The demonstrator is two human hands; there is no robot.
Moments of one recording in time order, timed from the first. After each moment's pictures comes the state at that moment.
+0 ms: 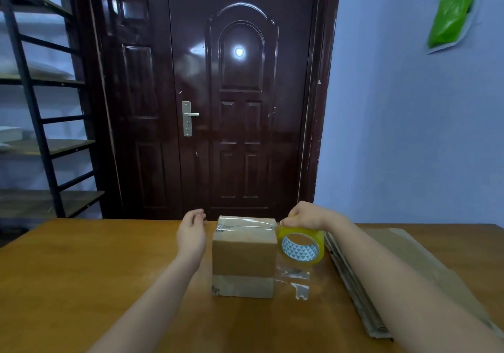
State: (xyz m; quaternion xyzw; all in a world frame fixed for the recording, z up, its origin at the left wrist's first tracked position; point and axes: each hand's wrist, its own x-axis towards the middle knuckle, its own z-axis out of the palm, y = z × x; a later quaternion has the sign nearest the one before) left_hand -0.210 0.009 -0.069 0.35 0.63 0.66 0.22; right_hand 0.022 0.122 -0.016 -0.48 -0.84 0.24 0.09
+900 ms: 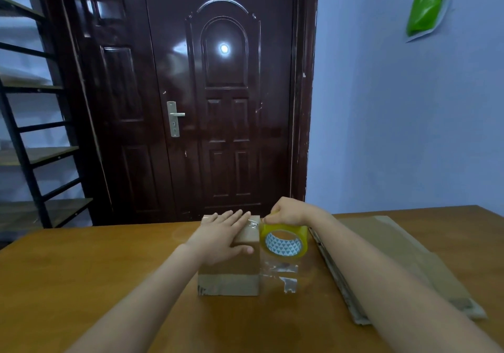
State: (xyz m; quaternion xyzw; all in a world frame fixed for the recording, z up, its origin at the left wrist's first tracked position) left_hand -0.176 0.024 -0.051 0.79 0.61 -0.01 -0.06; right_hand 0.019 0.120 -0.020 -0.46 -0.85 0.25 0.10
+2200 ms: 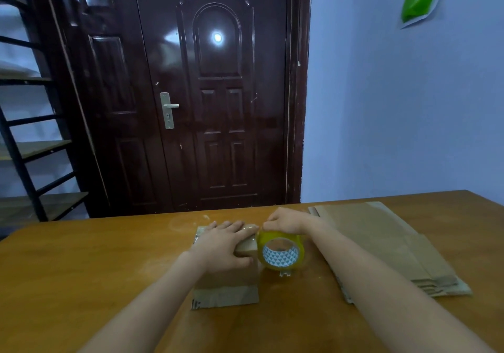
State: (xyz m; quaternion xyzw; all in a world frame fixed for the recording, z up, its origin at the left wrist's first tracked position) left_hand -0.159 0.003 -0.075 0.80 0.60 -0.02 -0.02; right_hand 0.026 0.107 -0.062 -0.46 -0.85 0.28 0.04
